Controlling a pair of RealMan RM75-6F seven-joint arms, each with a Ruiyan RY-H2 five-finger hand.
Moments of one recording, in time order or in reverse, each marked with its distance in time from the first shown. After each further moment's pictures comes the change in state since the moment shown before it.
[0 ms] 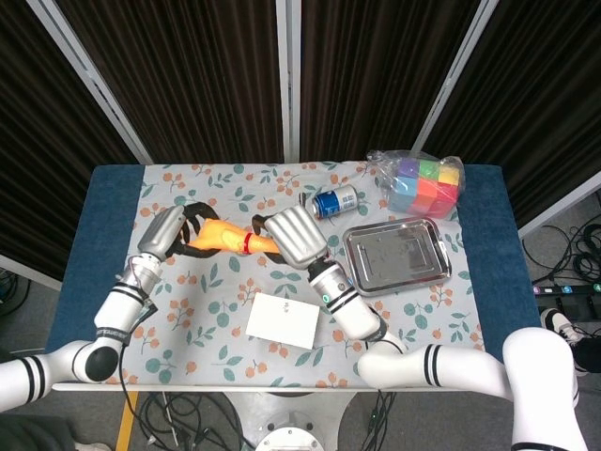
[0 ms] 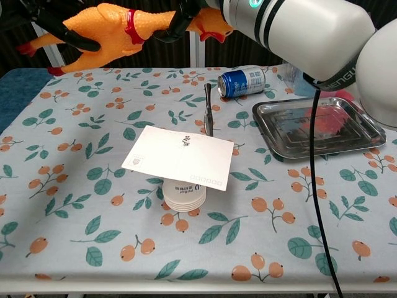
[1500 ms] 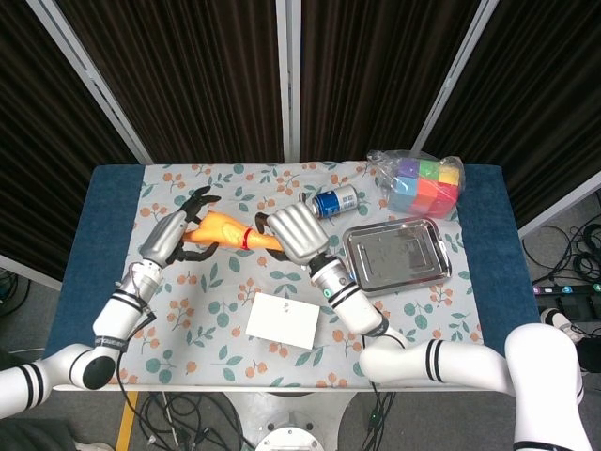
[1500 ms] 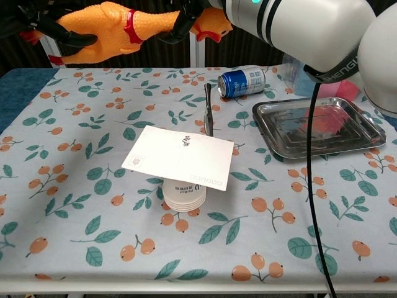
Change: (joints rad) left arm 0.055 -0.026 0.001 0.026 0.201 0.004 -0.127; right arm 0.034 0.032 -0.016 0.006 0.063 -0.036 0.011
